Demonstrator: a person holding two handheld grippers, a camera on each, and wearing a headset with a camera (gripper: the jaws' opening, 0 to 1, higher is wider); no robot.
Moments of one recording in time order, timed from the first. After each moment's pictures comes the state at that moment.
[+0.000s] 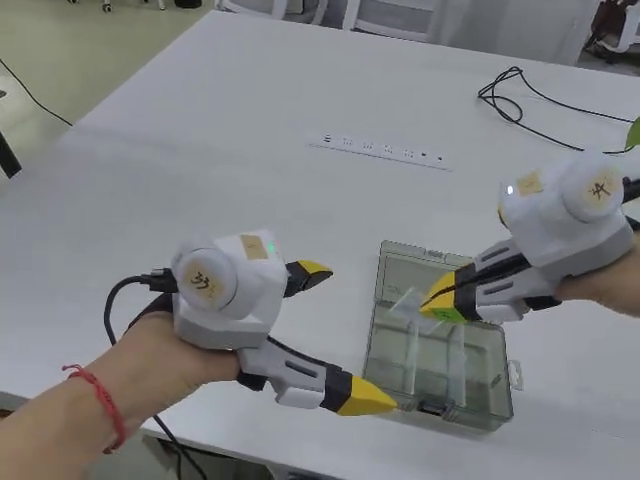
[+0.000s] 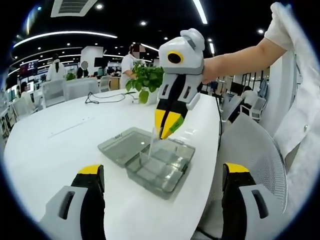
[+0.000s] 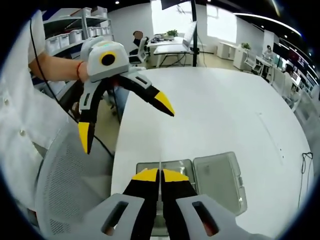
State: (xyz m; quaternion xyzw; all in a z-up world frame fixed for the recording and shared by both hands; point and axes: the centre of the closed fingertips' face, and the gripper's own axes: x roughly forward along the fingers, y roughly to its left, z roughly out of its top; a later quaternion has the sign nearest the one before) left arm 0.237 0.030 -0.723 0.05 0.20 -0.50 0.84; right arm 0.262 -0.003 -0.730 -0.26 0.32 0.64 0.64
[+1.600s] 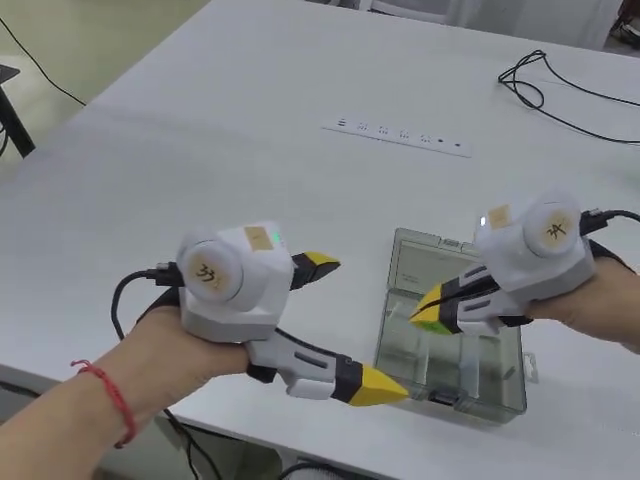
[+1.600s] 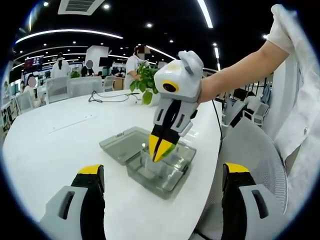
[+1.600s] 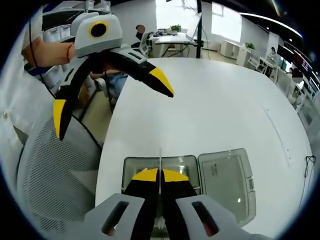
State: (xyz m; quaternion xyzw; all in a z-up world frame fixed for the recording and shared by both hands) left arm 0.237 0.032 -0.727 0.02 0.20 -0.49 0.85; right arm 0.272 0.007 -0.780 -0.29 0.32 0.64 0.63
